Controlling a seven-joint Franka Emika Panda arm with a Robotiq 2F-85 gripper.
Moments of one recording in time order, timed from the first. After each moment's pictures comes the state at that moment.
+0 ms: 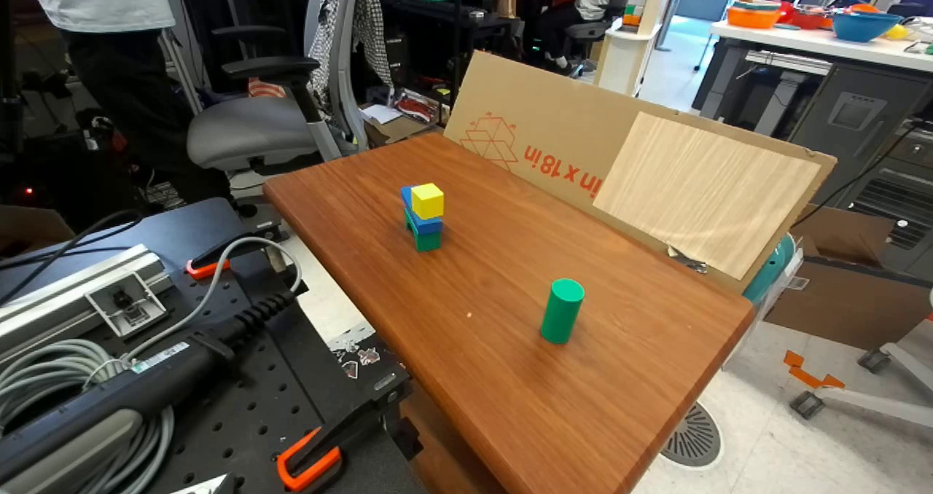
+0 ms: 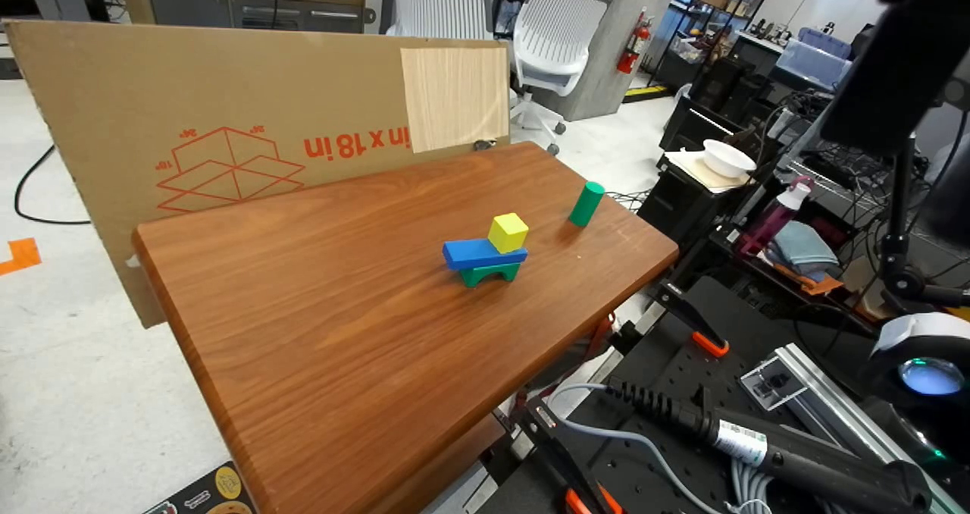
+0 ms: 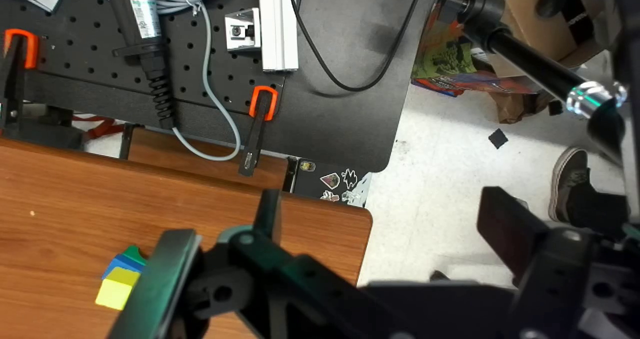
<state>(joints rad) 0.27 -0.45 0.22 -2.52 0.23 1.92 0.08</state>
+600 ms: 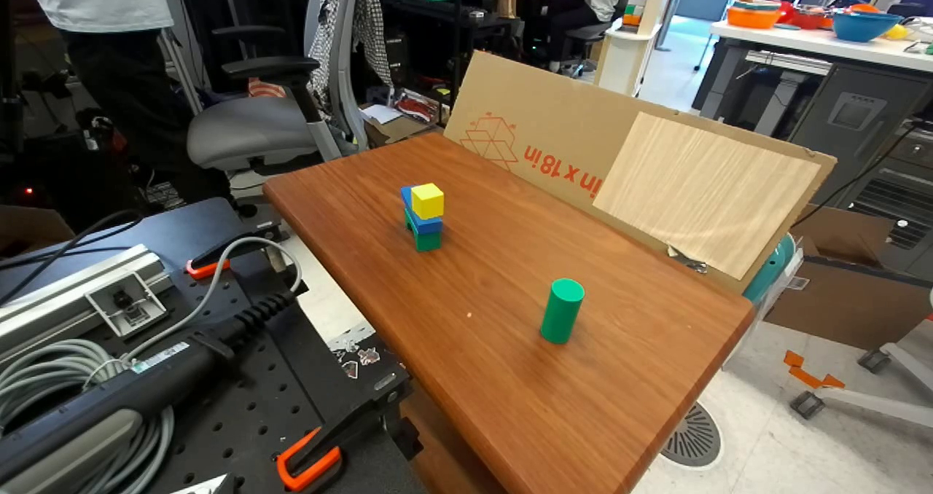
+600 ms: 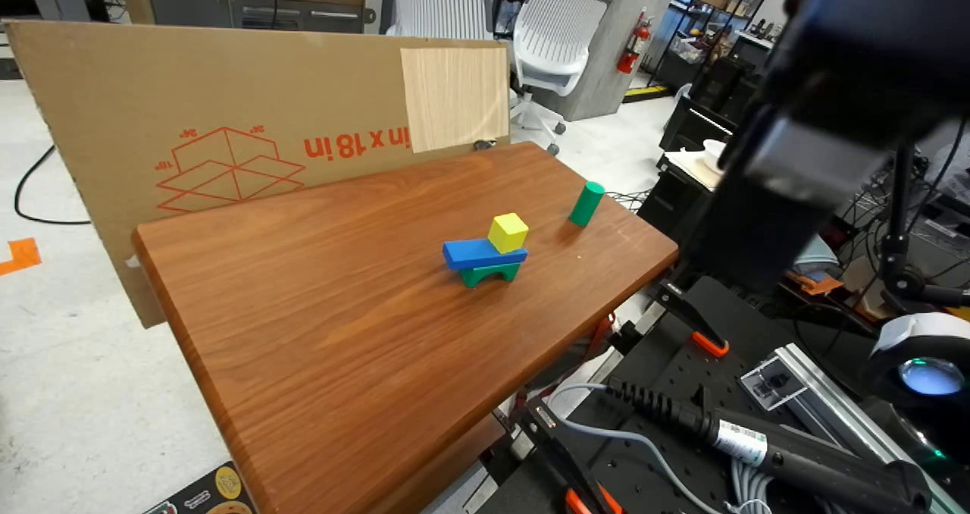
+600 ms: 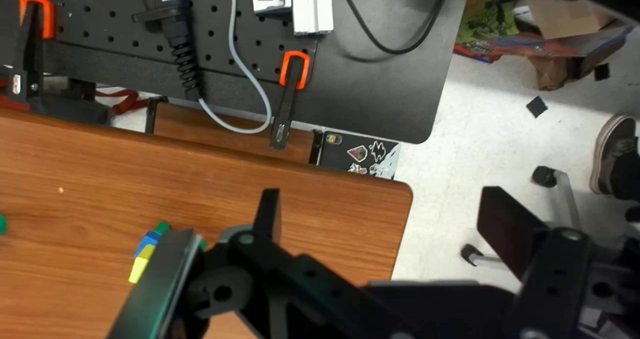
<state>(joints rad) 0.25 -0.42 0.22 -2.59 0.17 2.09 0.10</state>
